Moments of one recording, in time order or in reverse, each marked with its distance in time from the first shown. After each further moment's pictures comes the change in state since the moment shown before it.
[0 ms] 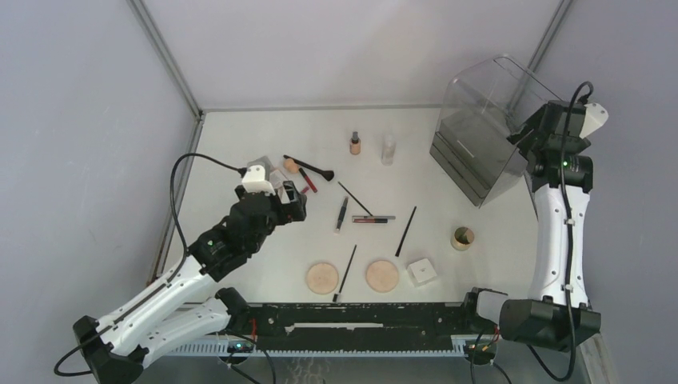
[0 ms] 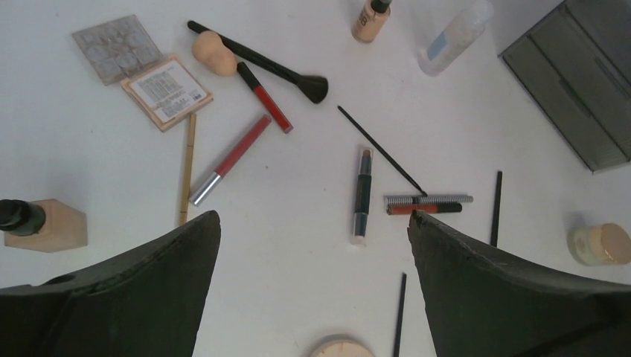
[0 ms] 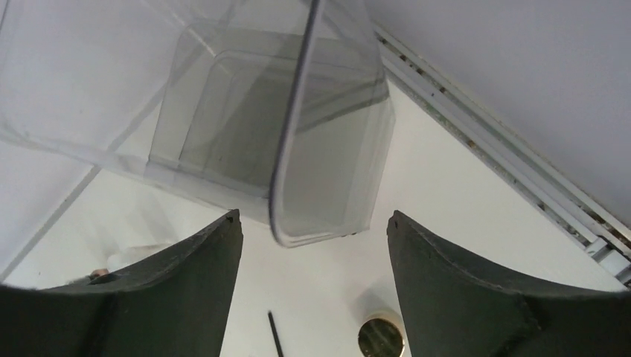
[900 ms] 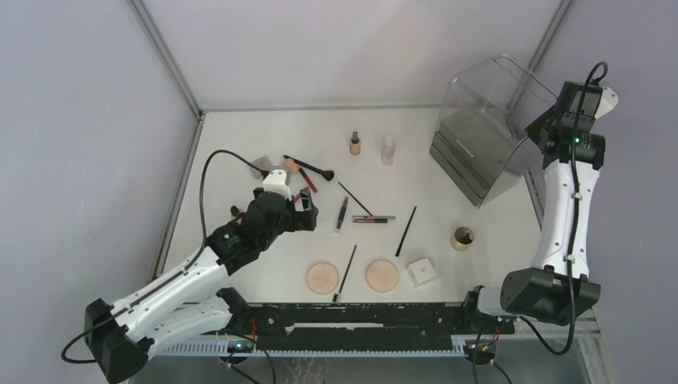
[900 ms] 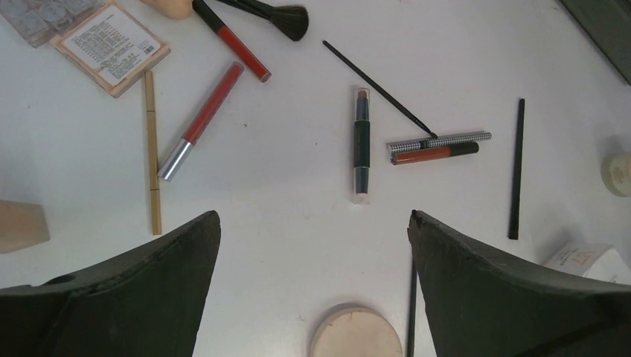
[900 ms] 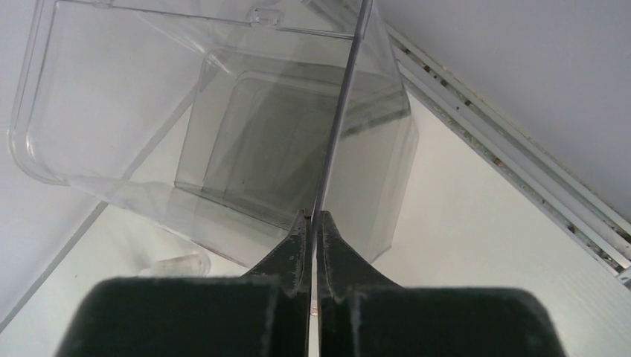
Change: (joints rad) left arm 0.000 0.092 -0.048 0.010 0.141 0.036; right arm -0.084 0.163 0.177 -0.031 -0.110 0.012
